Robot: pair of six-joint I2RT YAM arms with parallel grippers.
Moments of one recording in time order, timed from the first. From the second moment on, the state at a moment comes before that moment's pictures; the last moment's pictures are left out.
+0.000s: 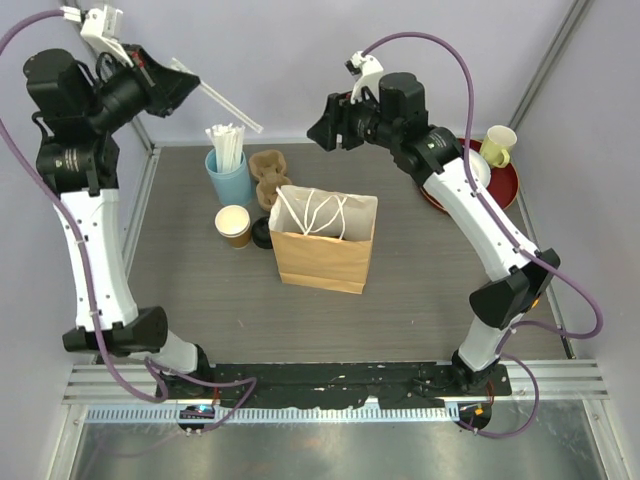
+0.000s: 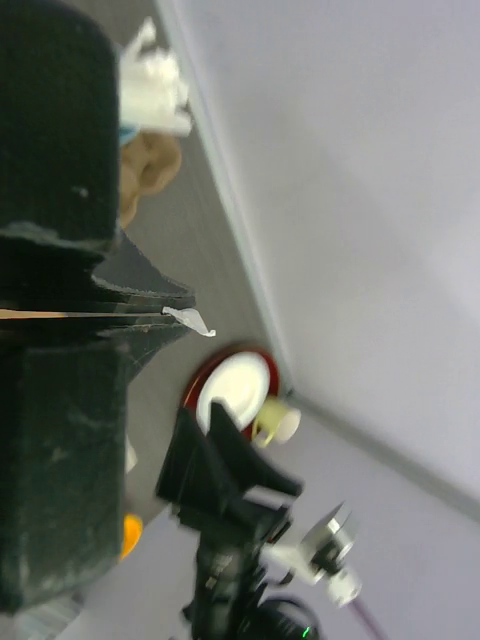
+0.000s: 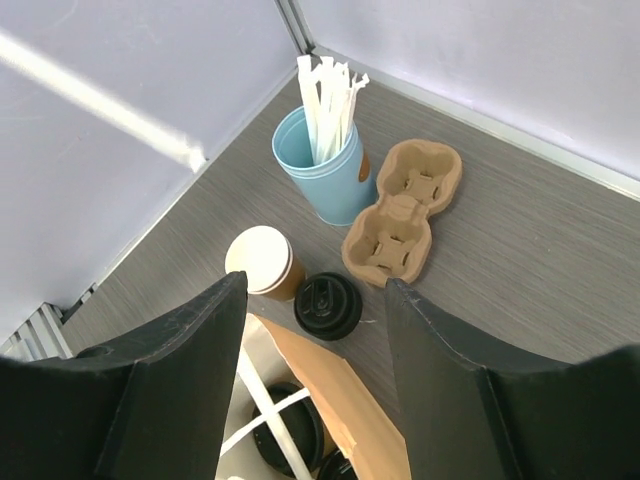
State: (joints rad) left arm 0.11 1.56 2.25 -0.65 0.70 -0.27; right arm 0.56 1.75 2.02 -0.50 -0.27 0.24
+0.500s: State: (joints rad) left arm -0.05 1.50 1.99 -0.76 0.87 -0.36; right arm 0.56 1.54 1.80 -0.41 -0.24 0.26
